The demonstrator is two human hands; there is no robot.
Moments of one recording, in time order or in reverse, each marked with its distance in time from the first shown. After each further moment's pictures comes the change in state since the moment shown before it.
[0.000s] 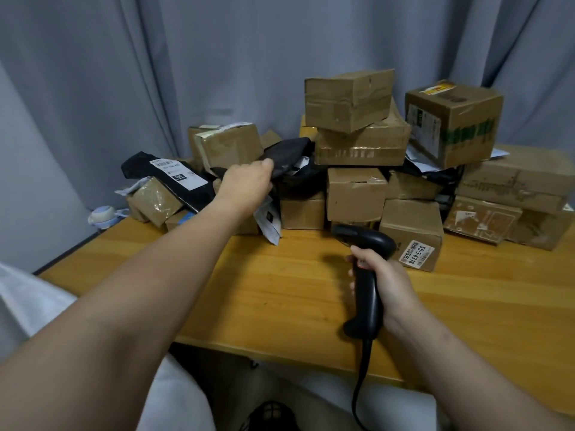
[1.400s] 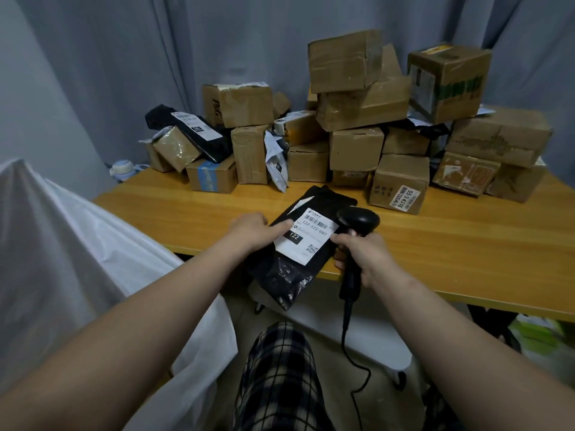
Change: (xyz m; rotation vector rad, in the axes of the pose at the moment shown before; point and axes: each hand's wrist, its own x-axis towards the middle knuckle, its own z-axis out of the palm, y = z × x) left_hand -0.176 0.058 -0.022 -0.722 -0.678 -0.564; right_hand -0.050 0.048 0.004 -0.155 0.071 0.112
